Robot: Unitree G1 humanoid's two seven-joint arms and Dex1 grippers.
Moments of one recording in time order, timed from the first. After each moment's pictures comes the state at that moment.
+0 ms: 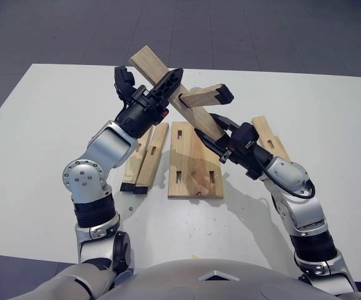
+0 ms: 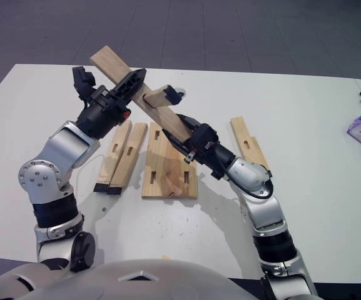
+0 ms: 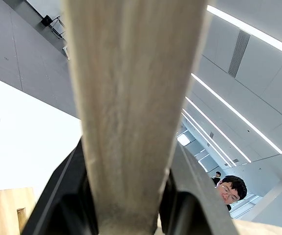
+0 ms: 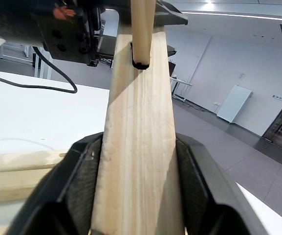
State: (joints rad) left arm -0.37 0.07 0.22 -0.33 -1.38 0.83 0.14; right arm -0.07 -0.37 0.19 -0.39 0.18 0.10 0.55
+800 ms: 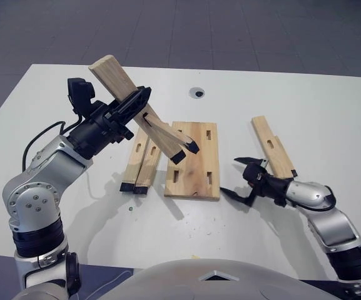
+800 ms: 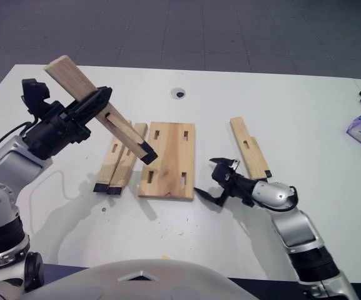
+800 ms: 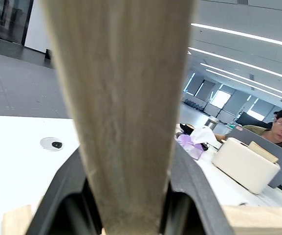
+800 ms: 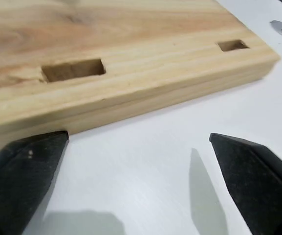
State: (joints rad) left arm -0.17 0.46 0.29 -0.50 -1.17 0.79 -0.26; right arm 0.11 -0.58 0.20 -0.30 0.18 0.35 0.77
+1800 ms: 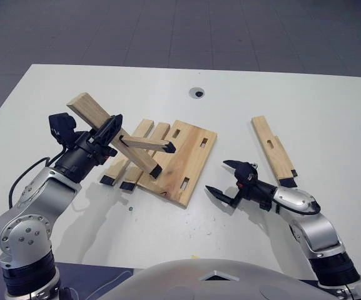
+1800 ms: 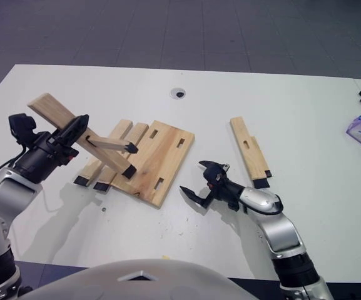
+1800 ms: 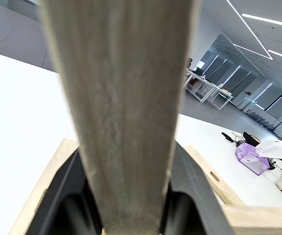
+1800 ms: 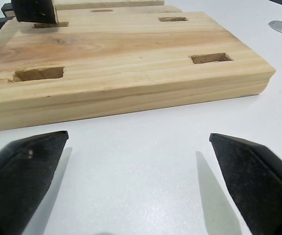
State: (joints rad) left arm 0.09 0.45 0.39 -0.61 -1.19 0.76 -0.06; right arm 0.15 -0.52 0.18 -0.31 0.20 0.36 0.69
